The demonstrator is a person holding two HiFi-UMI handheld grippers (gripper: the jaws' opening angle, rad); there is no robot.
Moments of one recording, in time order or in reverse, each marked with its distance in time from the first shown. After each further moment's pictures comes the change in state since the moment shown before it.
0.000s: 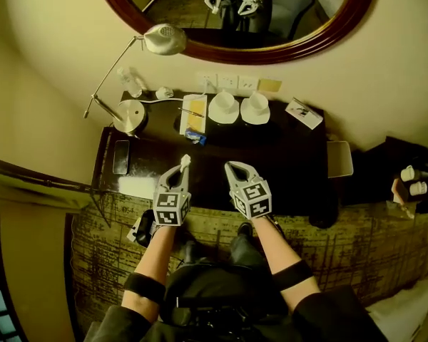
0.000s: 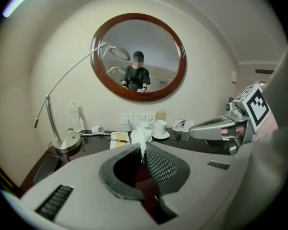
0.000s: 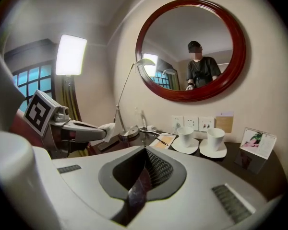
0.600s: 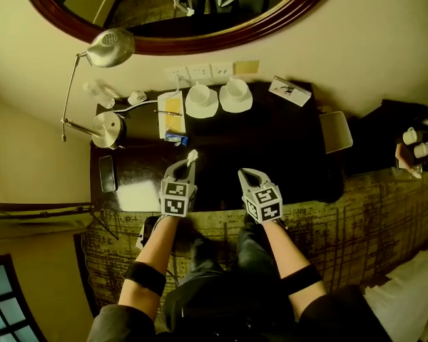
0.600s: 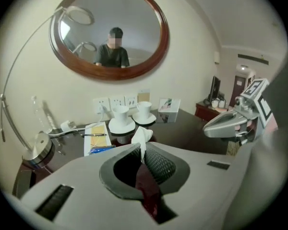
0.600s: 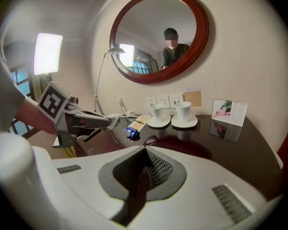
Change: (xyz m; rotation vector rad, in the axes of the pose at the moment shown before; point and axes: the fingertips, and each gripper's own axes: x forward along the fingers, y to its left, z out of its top) left arm 0.096 -0.059 -0.032 0.174 0.192 -0.230; right arm -0.041 -0.074 -0.101 0.183 0.107 -0.186
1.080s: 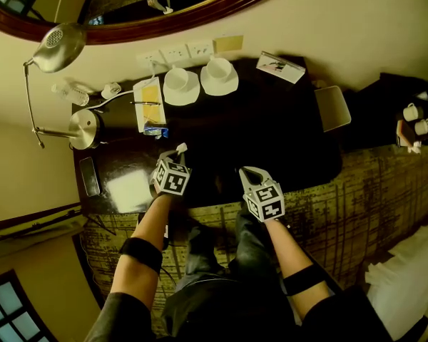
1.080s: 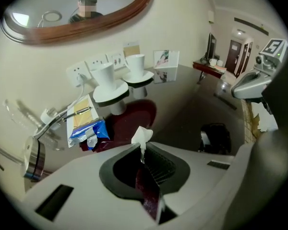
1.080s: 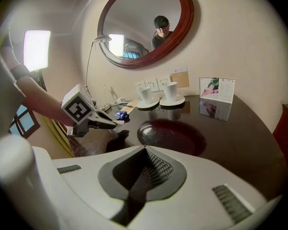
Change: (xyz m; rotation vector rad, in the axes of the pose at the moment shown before) left arm 0.104 0.020 -0.093 0.193 0.379 -0.017; right arm 0.005 -0.042 -0.069 0.068 0.107 -0.051
